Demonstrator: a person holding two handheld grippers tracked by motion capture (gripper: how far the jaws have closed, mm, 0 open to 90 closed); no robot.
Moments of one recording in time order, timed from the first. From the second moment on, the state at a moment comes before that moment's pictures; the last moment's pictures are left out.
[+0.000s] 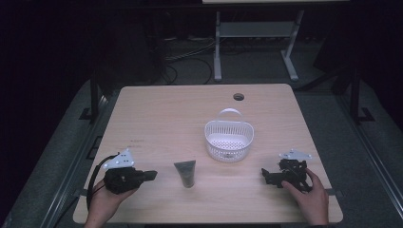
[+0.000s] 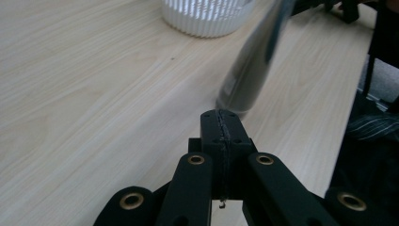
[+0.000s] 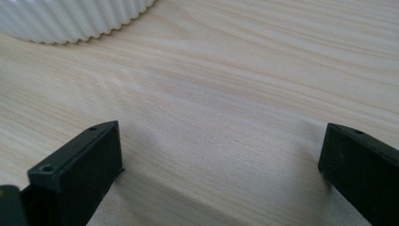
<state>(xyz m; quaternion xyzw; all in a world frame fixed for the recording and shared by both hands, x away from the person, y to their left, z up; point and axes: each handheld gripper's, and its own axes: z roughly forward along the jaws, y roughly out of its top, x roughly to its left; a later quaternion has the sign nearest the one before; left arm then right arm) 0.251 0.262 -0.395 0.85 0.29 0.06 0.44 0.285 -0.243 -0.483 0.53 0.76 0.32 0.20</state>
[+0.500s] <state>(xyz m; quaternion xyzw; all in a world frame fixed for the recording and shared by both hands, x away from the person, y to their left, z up) 0.249 0.244 -0.367 0.84 0.26 0.06 0.46 0.285 -0.243 -0.483 0.53 0.76 0.32 0.20</state>
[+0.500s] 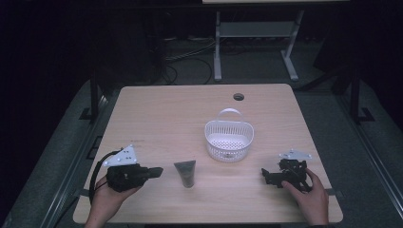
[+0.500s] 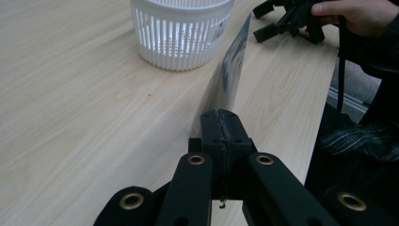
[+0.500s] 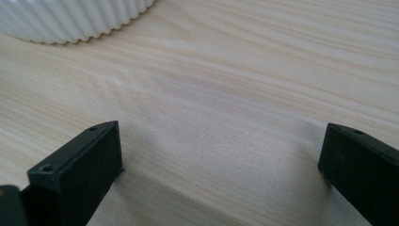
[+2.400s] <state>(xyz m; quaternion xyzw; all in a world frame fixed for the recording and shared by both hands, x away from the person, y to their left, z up) 0.275 0.215 -0.362 0.85 0.24 0.06 0.46 0.285 -0.243 -0.483 0.53 0.76 0.32 0.20</state>
